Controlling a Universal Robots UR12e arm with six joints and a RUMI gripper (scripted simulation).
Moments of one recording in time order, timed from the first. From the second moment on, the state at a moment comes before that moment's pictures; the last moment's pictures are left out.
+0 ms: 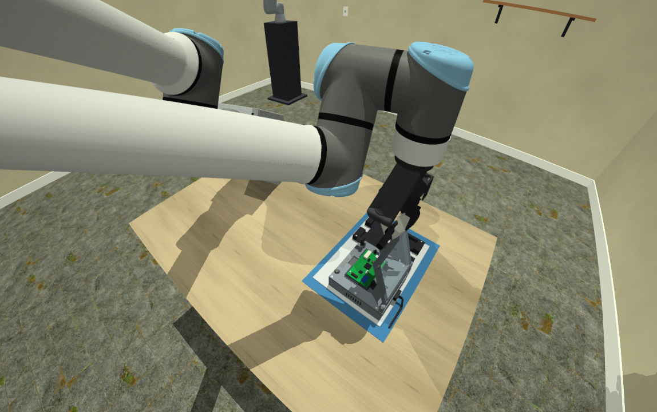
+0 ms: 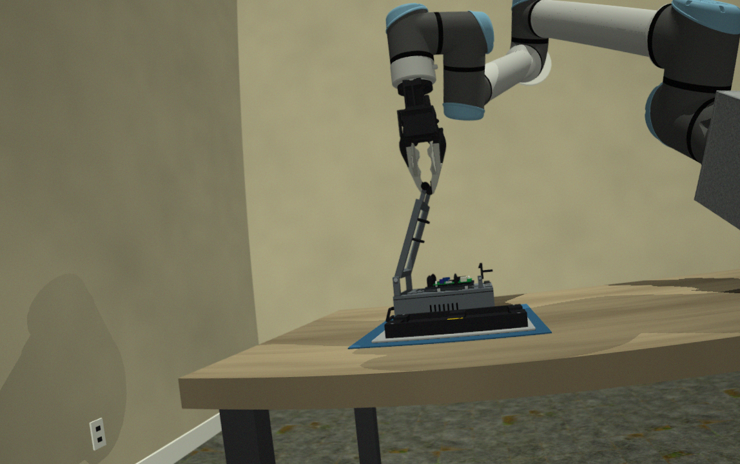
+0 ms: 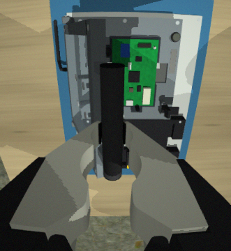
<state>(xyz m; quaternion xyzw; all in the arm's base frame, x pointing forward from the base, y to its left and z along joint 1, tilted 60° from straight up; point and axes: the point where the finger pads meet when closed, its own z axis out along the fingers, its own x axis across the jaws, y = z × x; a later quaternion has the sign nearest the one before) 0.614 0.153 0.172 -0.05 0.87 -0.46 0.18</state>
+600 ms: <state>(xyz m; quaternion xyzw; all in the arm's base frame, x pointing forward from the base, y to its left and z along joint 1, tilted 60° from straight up) 0.588 0.129 0.154 -0.05 0.87 -0.46 0.18</state>
